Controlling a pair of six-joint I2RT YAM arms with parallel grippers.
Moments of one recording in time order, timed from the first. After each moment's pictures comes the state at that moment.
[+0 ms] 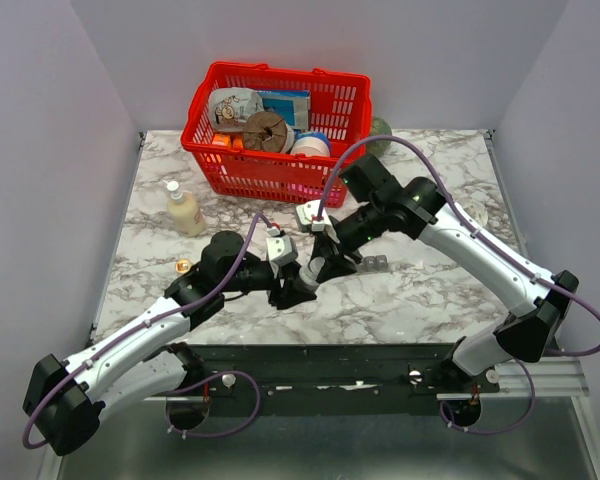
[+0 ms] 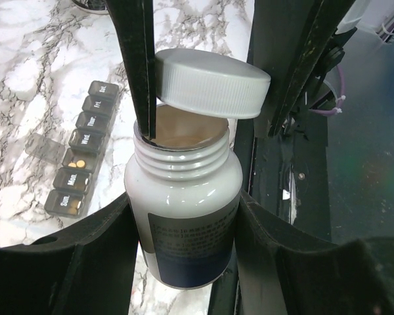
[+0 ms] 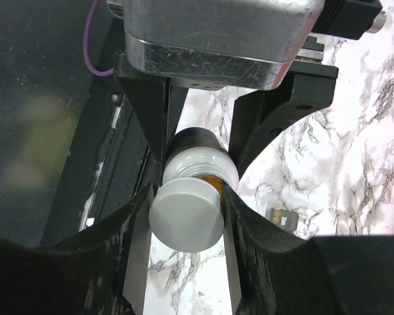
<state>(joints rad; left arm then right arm) -0.73 0.89 0.59 0.04 0.69 -0.03 0.81 1.51 1.62 -1.07 -0.82 -0.78</state>
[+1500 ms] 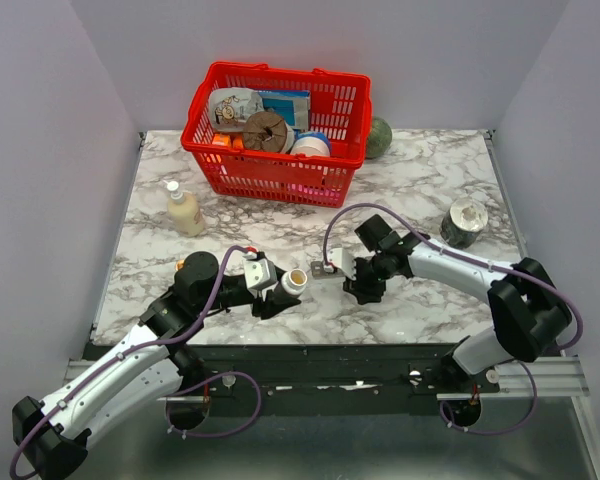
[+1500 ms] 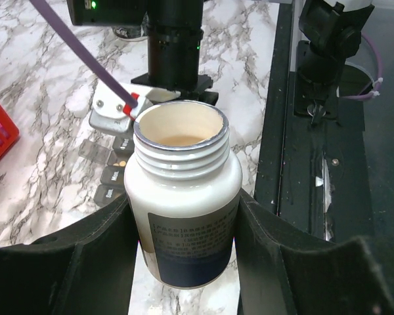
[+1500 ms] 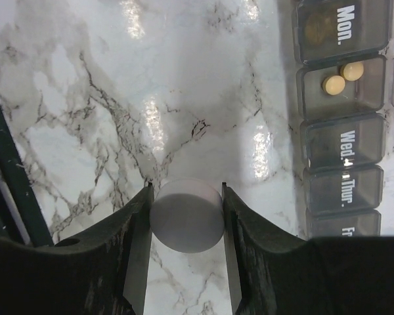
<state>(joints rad) -0.73 0.62 0.50 -0.05 0.62 0.13 0.66 1.49 0.87 -0.61 -0.39 -0.76</state>
